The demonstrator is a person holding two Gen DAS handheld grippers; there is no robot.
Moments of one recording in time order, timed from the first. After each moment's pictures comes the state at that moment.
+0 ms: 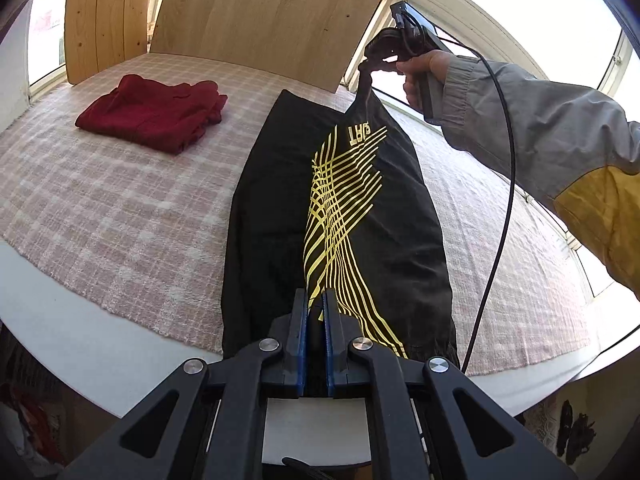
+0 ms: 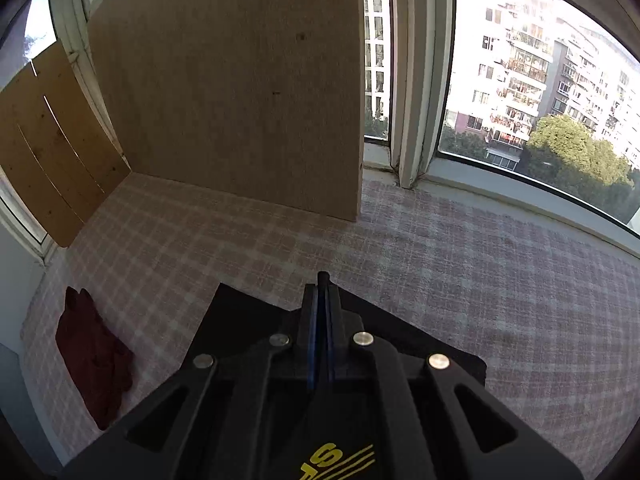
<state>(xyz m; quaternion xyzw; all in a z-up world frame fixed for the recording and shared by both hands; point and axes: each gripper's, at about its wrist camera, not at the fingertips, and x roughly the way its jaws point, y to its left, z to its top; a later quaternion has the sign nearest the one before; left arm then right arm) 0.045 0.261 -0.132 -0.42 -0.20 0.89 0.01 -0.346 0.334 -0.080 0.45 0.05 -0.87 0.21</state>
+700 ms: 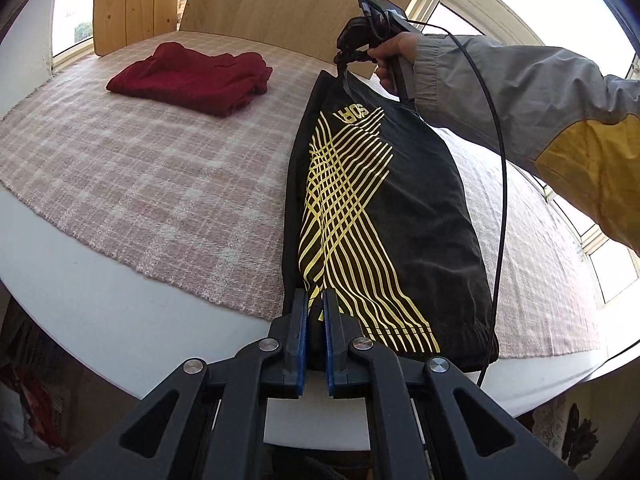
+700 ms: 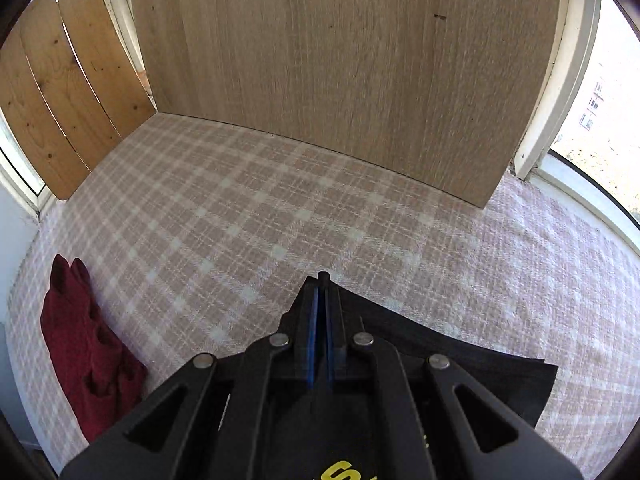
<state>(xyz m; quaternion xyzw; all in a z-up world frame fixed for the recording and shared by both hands) 0.062 0.234 -0.163 -0.44 -0.20 0.88 -0.02 -0.345 0.239 -0.135 0.48 0.10 -0.84 0.24</state>
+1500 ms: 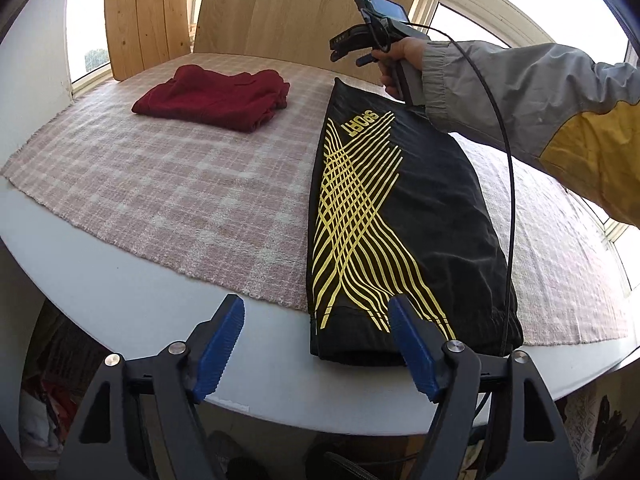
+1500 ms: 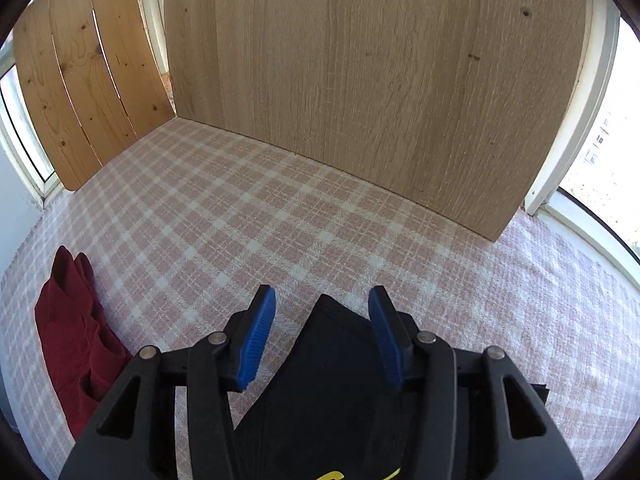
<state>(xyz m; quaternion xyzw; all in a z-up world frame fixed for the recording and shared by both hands) 0.085 0.232 -0.155 -0.43 -0.16 0.89 -0.06 -0.319 0.237 -0.107 0.40 0.12 -0.87 0.27</state>
